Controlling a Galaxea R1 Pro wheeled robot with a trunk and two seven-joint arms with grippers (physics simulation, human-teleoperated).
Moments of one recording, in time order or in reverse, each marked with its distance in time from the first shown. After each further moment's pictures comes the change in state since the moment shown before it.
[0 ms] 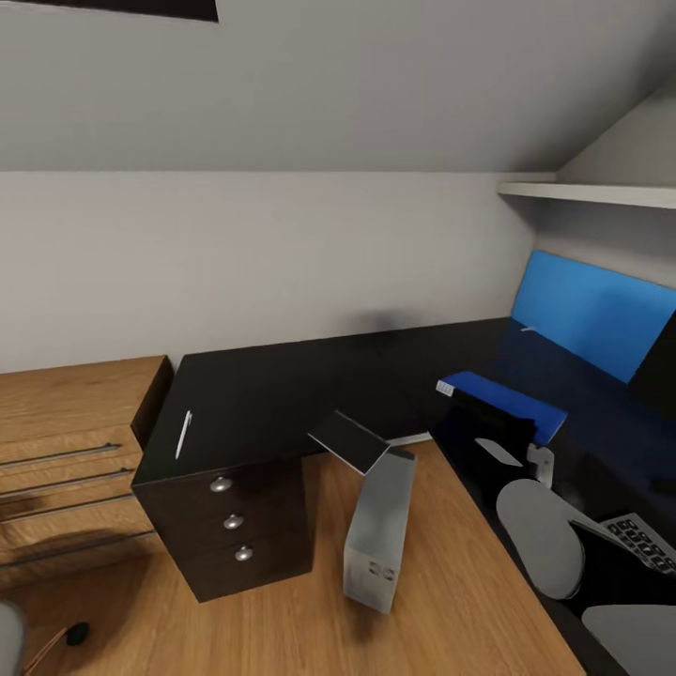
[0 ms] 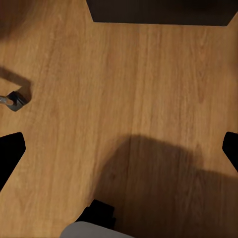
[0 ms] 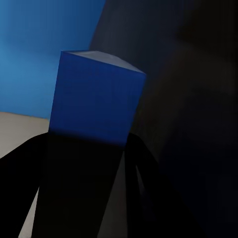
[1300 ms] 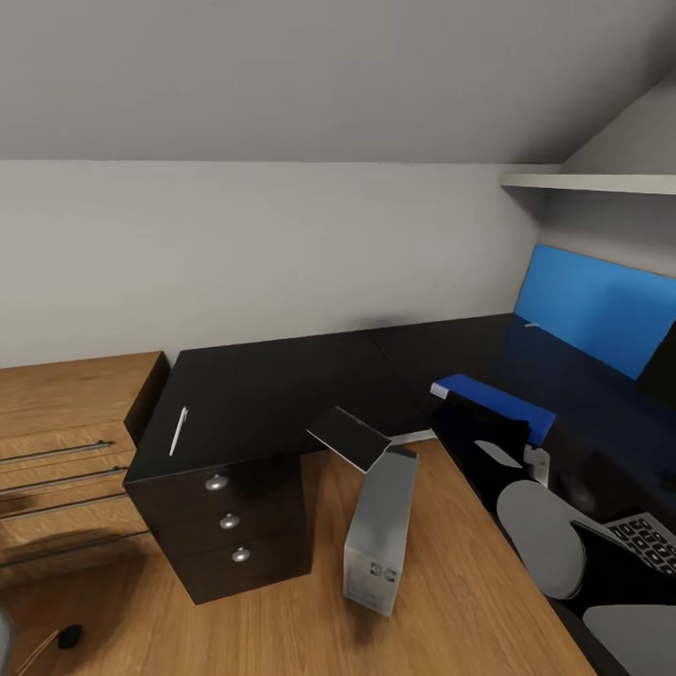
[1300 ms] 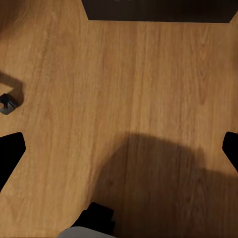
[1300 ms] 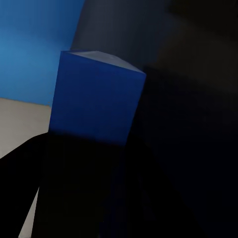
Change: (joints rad) left arm 0.000 0.000 0.000 0.003 -0.006 0.000 -0.003; right arm 0.000 -0.004 0.000 0.020 0.004 0.055 -0.003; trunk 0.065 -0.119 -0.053
